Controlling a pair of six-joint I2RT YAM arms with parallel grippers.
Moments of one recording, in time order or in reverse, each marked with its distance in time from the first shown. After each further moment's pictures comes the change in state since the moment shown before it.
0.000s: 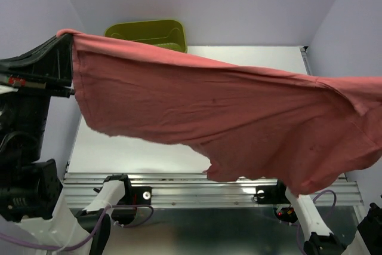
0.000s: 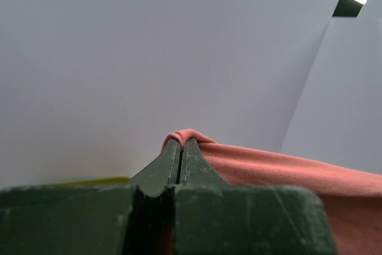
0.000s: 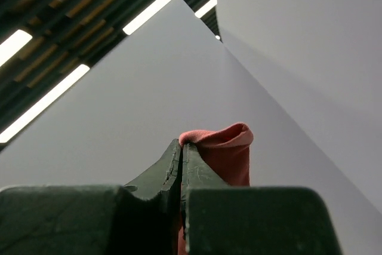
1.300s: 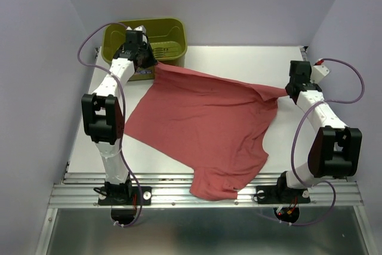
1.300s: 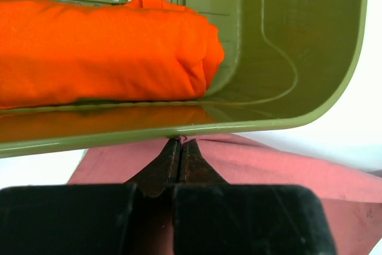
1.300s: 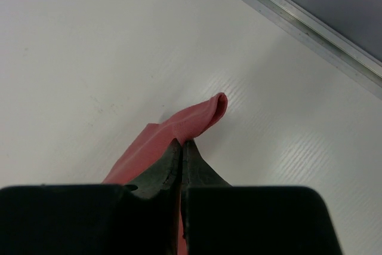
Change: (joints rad) left arm -0.204 0.986 -0.399 0.116 -0.171 0.013; right arm 0.001 0.878 -0.695 -0.105 0.113 0.079
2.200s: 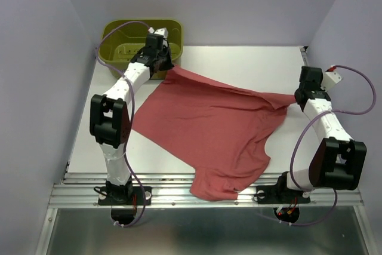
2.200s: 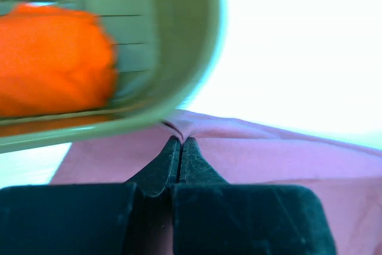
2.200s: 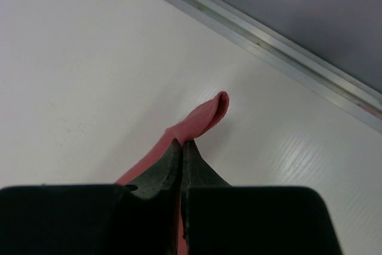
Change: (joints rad) left arm -0.146 -0.017 -0.057 0.076 -0.070 0.059; right arm -0.072 -0.100 -0.085 0.022 0.000 -0.029
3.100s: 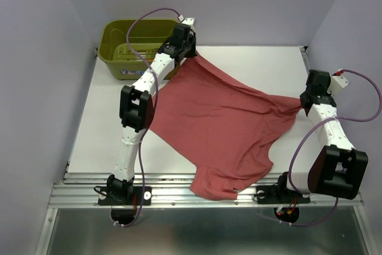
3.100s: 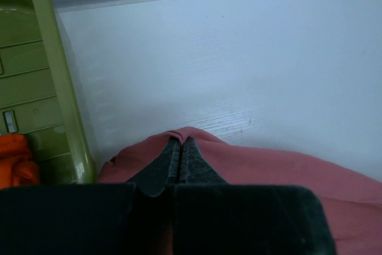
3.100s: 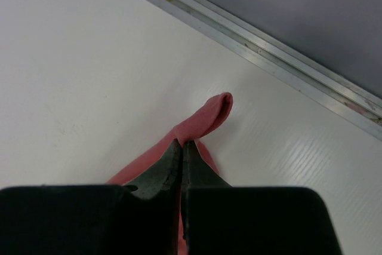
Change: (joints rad) left arm -0.146 0.429 0.614 -0.054 -0.033 0.098; right arm -0.079 -0.080 -0.047 0.001 -0.046 -0.022
